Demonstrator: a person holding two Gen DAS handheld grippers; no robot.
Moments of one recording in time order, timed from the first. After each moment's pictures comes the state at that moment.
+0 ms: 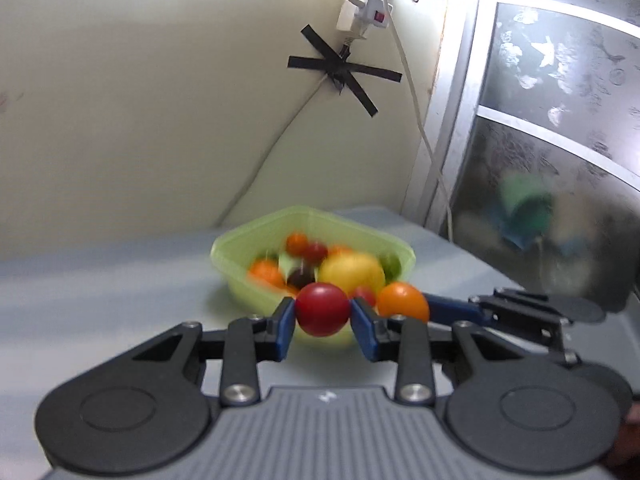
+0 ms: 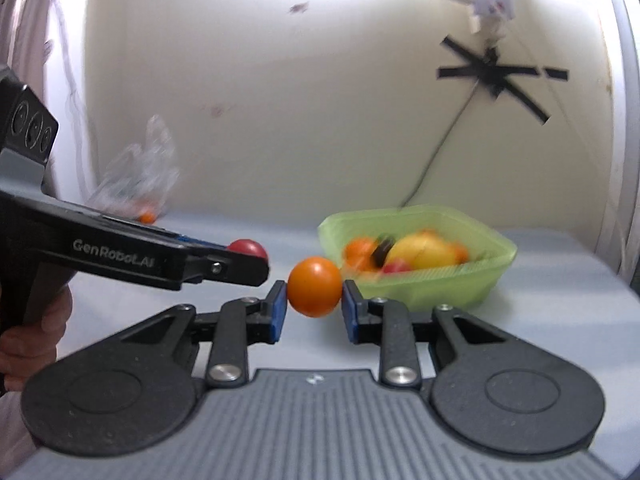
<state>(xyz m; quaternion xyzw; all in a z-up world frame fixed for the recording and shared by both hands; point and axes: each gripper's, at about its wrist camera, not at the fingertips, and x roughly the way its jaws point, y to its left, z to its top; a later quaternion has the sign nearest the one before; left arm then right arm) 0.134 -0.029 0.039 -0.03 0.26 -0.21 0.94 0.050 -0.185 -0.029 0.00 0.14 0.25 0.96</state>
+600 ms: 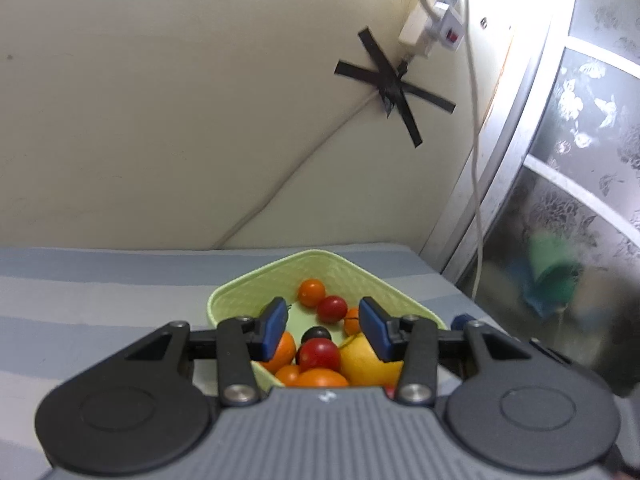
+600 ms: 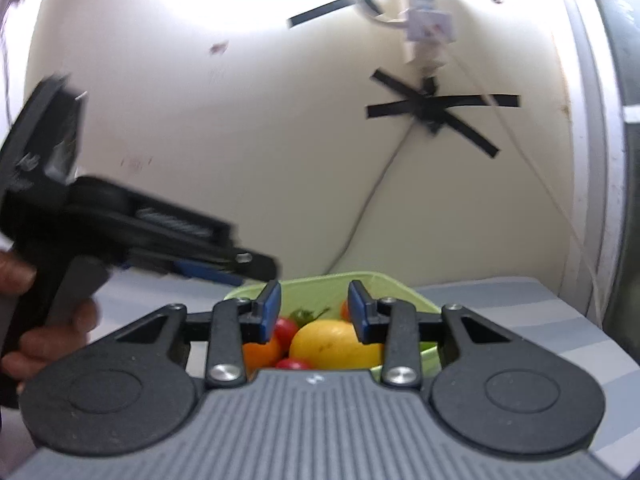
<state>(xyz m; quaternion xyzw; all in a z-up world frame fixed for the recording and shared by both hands) 0.195 -0.024 0.040 -0.11 0.26 -0.19 0.94 0.098 -0.213 -0.028 0.03 0.07 0.17 0.98</state>
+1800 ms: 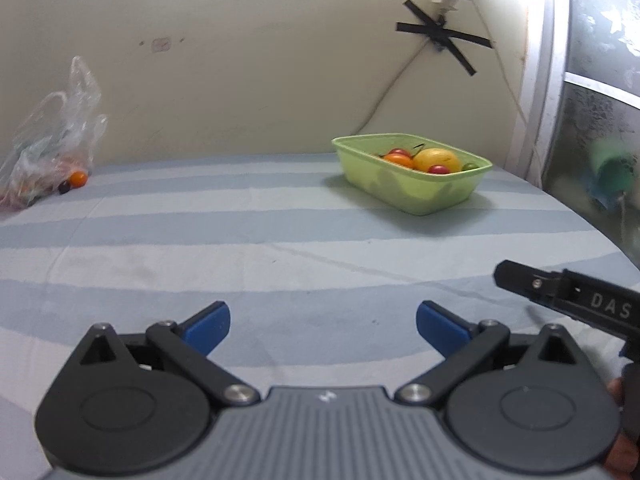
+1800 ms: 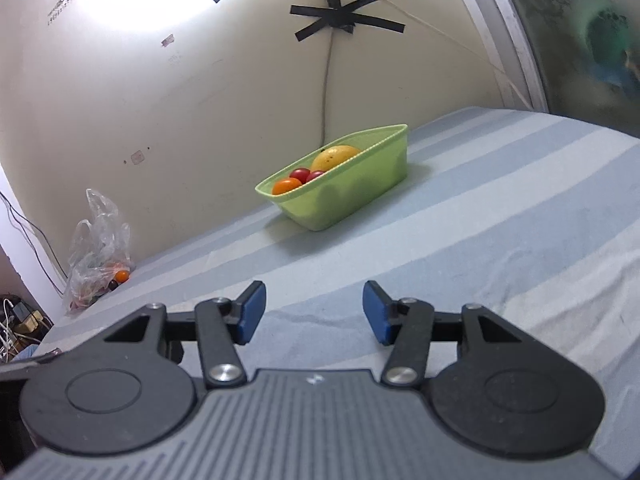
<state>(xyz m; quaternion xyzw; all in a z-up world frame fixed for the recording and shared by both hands) -0.019 -0.027 -0.019 -0.03 0.30 0.00 0.95 -0.025 -0.213 -0.070 0.21 0.20 0.13 0.95</state>
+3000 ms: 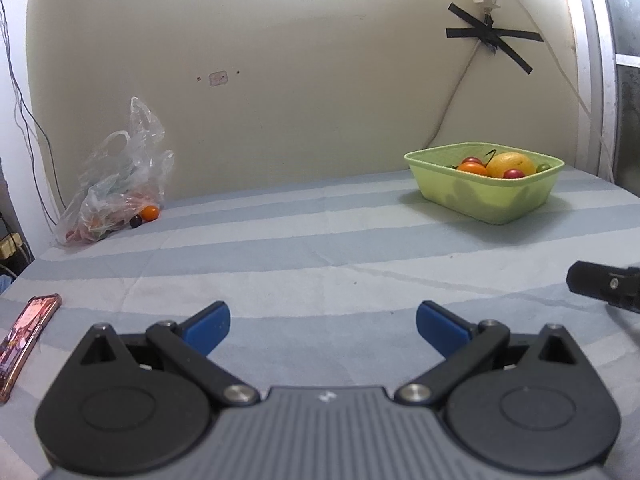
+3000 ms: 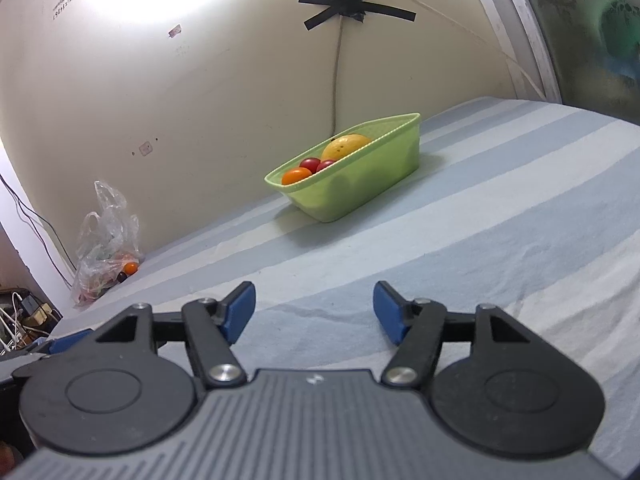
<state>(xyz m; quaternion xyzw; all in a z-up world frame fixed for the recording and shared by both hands) -0.013 -0.028 -0.024 0.04 0.26 0.12 0.96 -0.015 -0.217 -0.073 0.21 0.21 0.16 0.94</state>
